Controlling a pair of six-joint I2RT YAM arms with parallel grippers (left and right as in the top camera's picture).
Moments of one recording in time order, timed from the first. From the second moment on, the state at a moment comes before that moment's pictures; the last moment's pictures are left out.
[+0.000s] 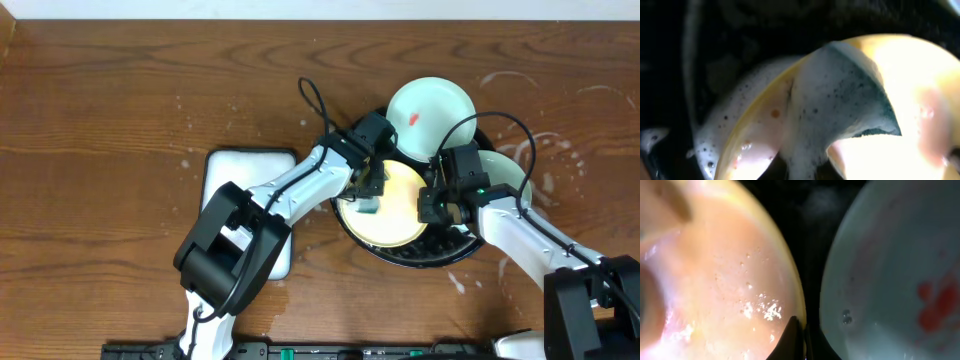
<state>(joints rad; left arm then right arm) -0.68 2.04 1.38 -0.61 0.07 -0.58 0.26 1.58 0.74 -0.39 -0.09 0.28</state>
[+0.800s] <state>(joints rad) -0.68 2.06 1.34 -0.22 -0.12 -0.30 0.25 1.58 0.75 -0.38 -0.09 0.30</state>
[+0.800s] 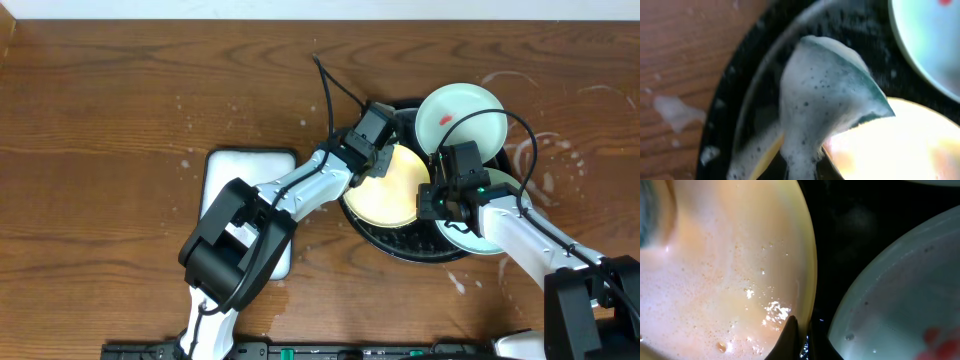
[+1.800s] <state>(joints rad) -0.33 1.56 1.27 -1.12 -0.22 -0.45 0.25 1.55 0.81 -0.57 -0.07 0.26</state>
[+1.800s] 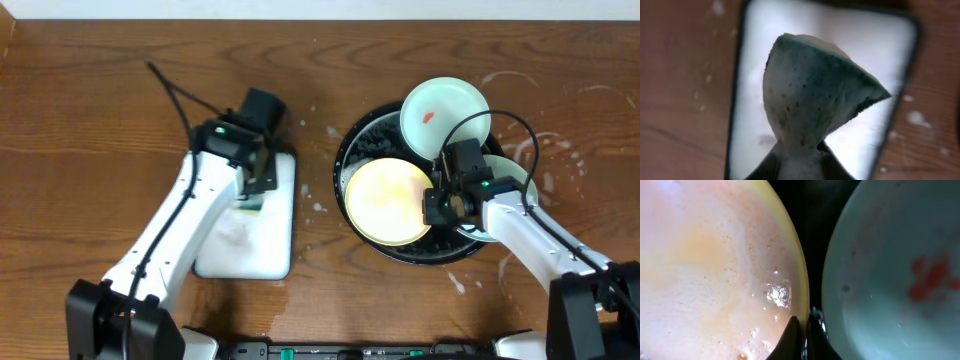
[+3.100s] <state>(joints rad) -0.24 1.56 1.22 -1.12 -0.17 -0.47 0.74 1.32 1.03 -0.64 0.82 -0.15</state>
